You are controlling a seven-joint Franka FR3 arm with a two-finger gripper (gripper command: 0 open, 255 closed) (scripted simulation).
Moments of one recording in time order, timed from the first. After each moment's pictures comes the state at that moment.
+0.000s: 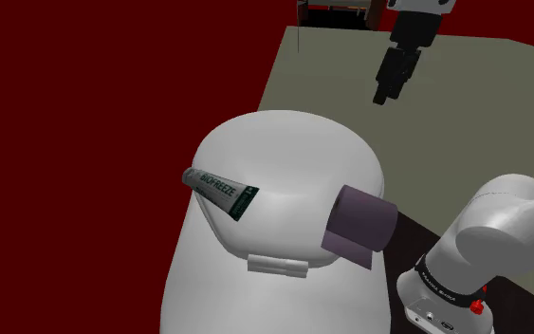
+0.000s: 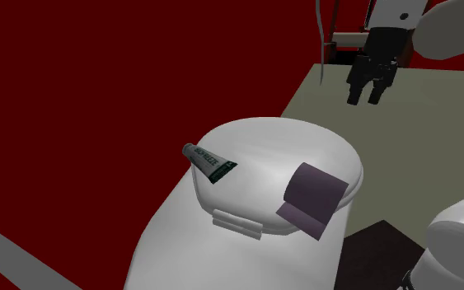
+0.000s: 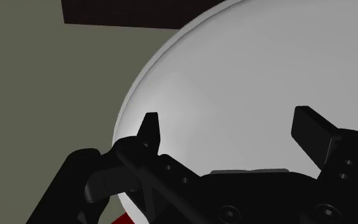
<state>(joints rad) 0.00 -0.81 -0.06 -2.26 0.10 1.44 -0.14</state>
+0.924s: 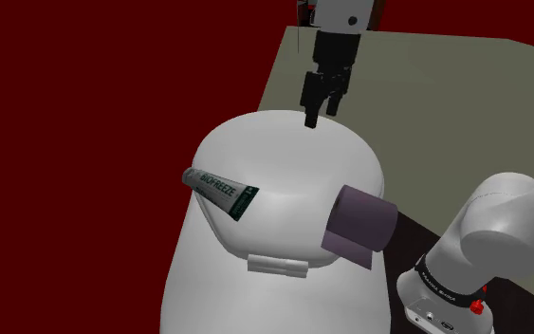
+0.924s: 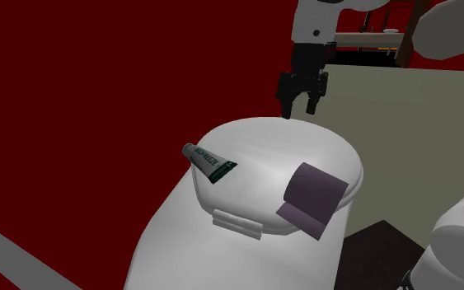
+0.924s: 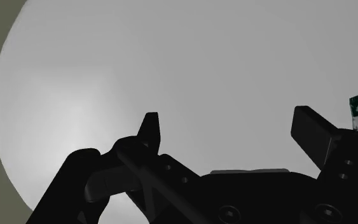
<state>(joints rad) 0.09 -0.56 0.20 -2.16 0.19 1.58 0.07</state>
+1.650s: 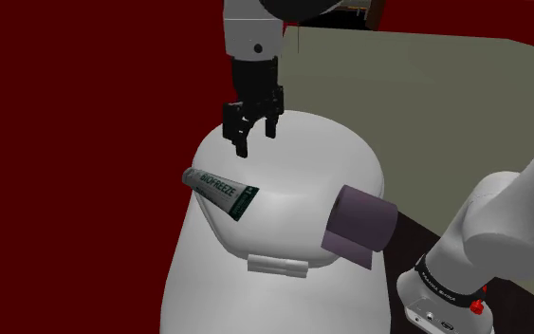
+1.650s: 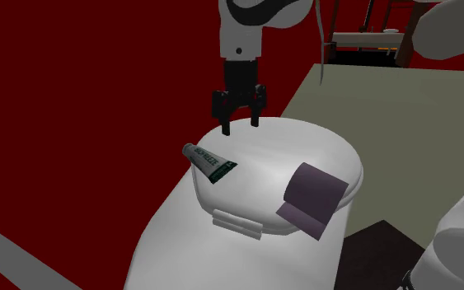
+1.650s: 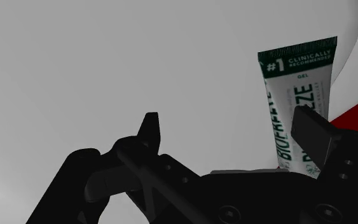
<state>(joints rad) 0.14 -0.22 0.43 -1.92 0.14 1.66 0.28</state>
